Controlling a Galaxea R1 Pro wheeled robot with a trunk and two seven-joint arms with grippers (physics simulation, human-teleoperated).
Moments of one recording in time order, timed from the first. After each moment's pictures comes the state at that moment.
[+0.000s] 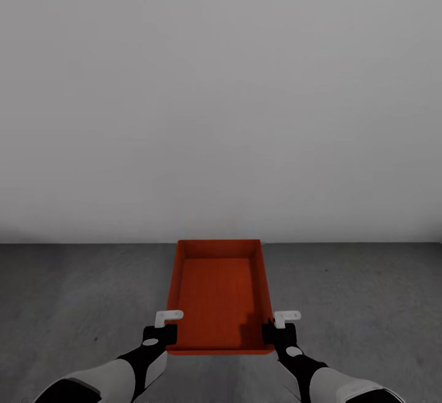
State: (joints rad) left arm -0.71 -0.12 -0.26 0.00 0.26 -0.17 0.23; right arm -0.69 0.11 0.20 0.00 -0.12 -0.34 -0.16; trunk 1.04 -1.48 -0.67
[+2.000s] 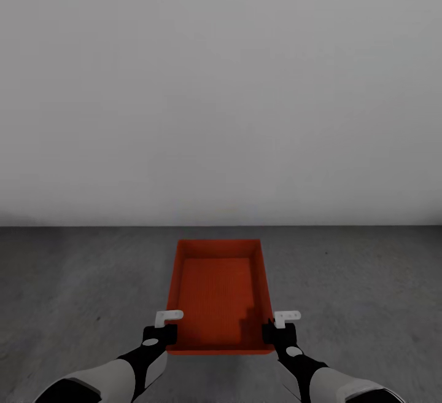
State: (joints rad) left arm -0.72 -0.12 -0.27 0.00 0.28 -0.17 0.23; right arm -0.69 0.11 0.21 0.00 -0.13 -0.34 -0.16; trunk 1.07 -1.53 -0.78
